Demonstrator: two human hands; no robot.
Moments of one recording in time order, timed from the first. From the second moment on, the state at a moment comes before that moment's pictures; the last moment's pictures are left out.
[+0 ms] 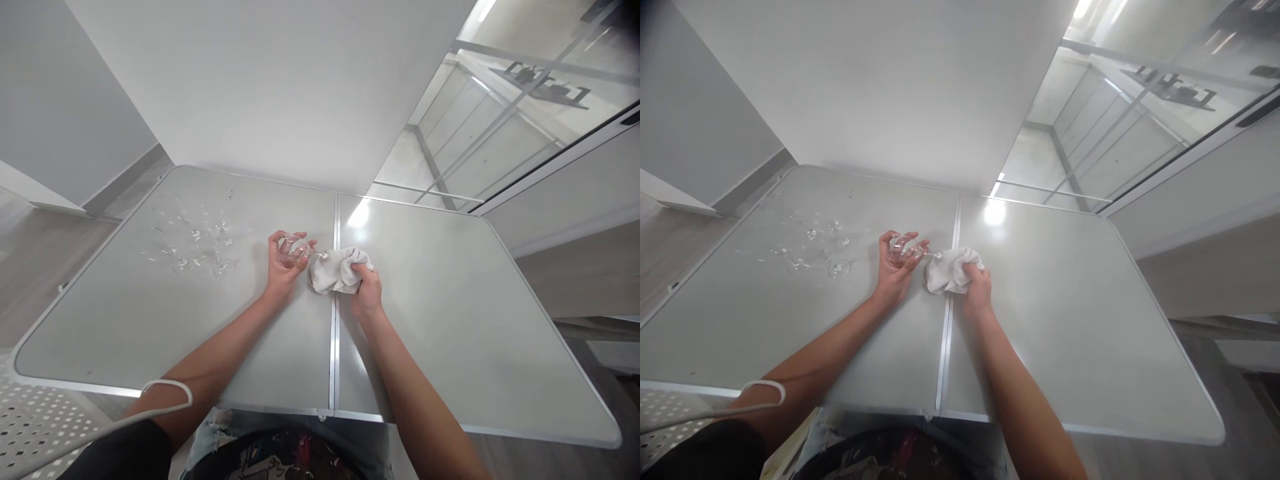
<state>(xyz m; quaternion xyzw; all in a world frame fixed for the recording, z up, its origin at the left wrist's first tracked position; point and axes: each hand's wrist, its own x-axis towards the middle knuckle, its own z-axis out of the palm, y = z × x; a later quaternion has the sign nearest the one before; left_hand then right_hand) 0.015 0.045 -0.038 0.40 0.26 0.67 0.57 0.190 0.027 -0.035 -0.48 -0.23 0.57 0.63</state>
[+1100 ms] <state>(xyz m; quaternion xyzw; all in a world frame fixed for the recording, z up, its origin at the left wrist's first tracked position) 0.017 0.033 -0.044 0.51 0.26 0.51 0.64 0.188 0.012 -0.014 -0.42 -0.43 0.40 0.69</state>
